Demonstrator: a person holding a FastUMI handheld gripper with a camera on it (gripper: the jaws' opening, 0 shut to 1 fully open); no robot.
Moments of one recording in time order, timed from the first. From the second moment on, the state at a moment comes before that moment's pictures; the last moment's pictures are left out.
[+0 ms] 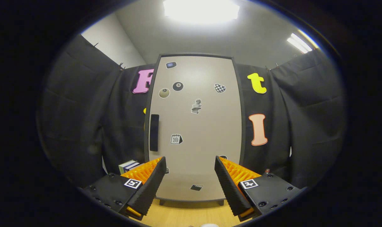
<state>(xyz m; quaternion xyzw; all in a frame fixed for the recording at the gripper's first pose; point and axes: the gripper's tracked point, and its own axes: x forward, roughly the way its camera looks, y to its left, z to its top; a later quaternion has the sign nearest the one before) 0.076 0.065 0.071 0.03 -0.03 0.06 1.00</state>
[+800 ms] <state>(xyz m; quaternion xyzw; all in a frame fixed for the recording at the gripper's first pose) 0.220 0.190 0.084 0.03 -0.01 0.14 0.99</state>
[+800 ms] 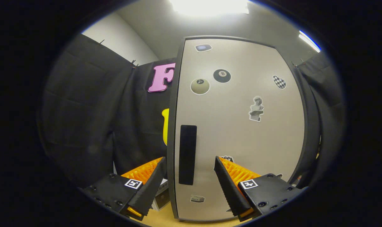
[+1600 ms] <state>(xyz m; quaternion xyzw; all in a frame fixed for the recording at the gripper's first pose) 0.249 0.205 0.065 0.03 0.03 0.16 0.99</state>
